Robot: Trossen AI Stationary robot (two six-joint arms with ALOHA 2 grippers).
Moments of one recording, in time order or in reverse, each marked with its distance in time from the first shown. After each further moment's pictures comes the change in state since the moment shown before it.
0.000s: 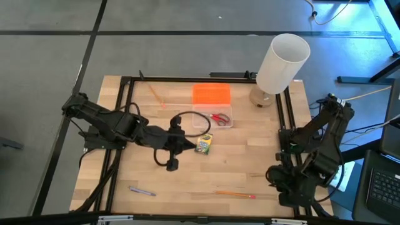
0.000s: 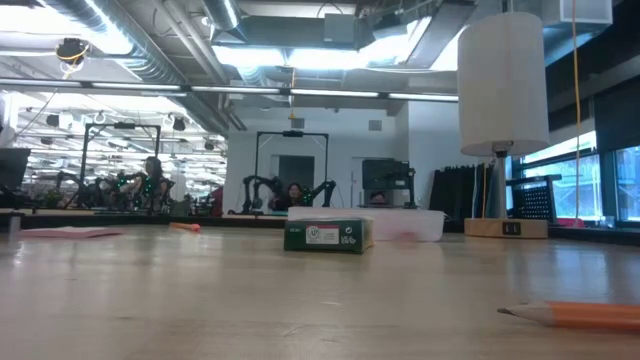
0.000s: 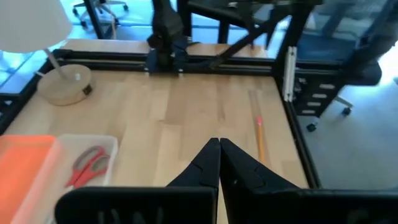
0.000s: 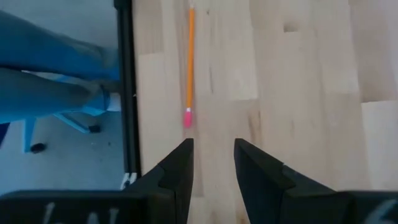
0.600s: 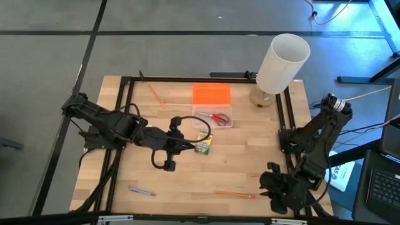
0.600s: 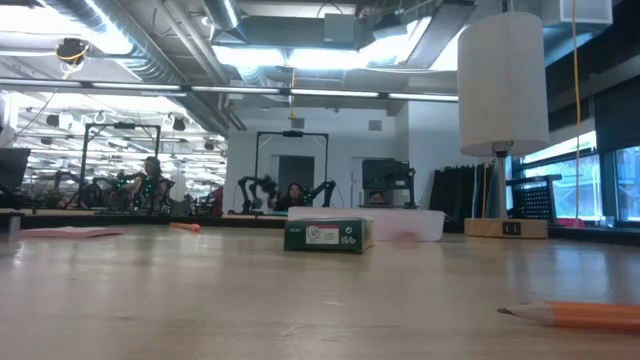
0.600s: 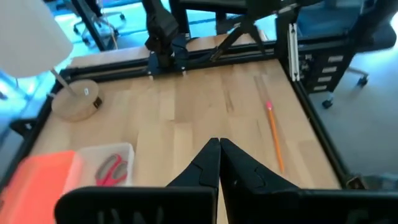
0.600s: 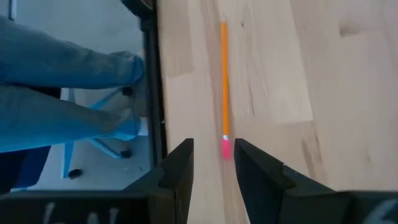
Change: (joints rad) left arm -0.004 -0.004 0.000 -0.033 -0.007 0.170; right arm 0.006 0.005 -0.234 0.399 0.029 0.048
